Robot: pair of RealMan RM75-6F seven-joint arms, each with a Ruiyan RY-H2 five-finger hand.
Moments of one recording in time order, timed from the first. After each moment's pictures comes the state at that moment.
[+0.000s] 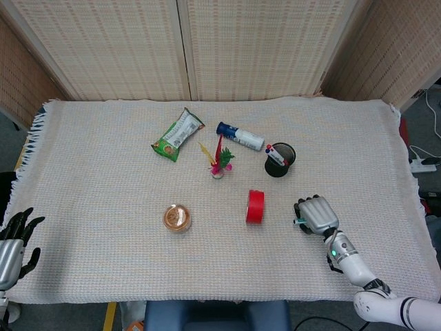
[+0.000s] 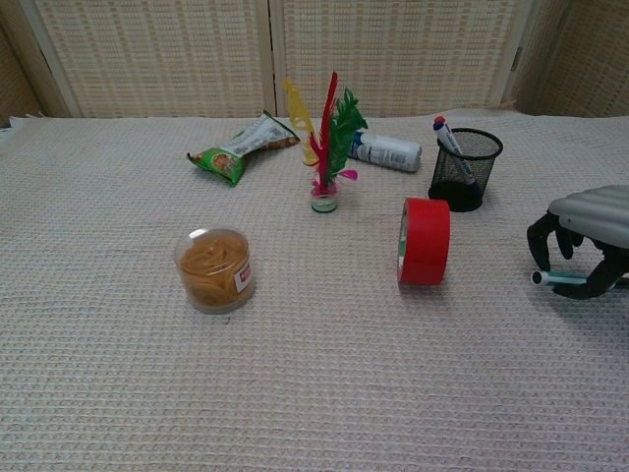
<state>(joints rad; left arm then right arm) -0.07 -1.07 -0.02 -1.65 1.45 1.45 0.07 0.55 -1.39 0.05 -1.46 -1.18 0.93 -0.40</state>
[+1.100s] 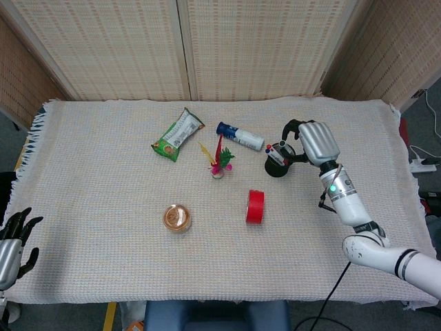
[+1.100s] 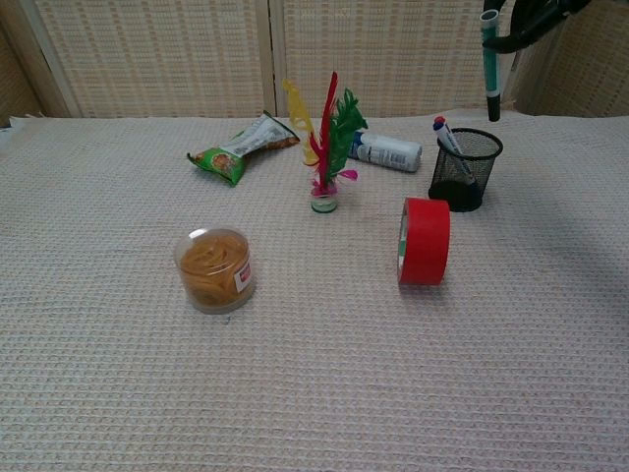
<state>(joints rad) -0.07 -1.07 -0.03 -1.65 1.44 1.44 0.06 0.77 -1.29 0.38 -1.41 -1.10 0.88 -0.03</state>
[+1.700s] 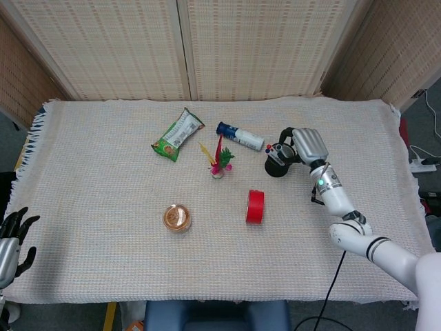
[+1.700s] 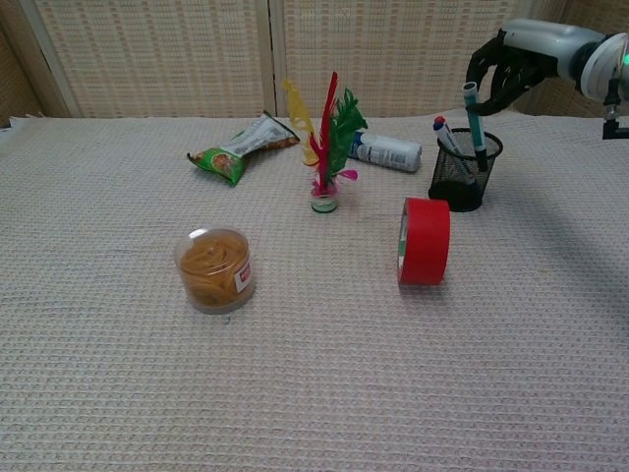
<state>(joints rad) -0.07 -1.08 -0.04 -1.63 1.41 1.43 0.06 0.85 -1.52 0.31 -0.98 -1.16 0.75 0.18</state>
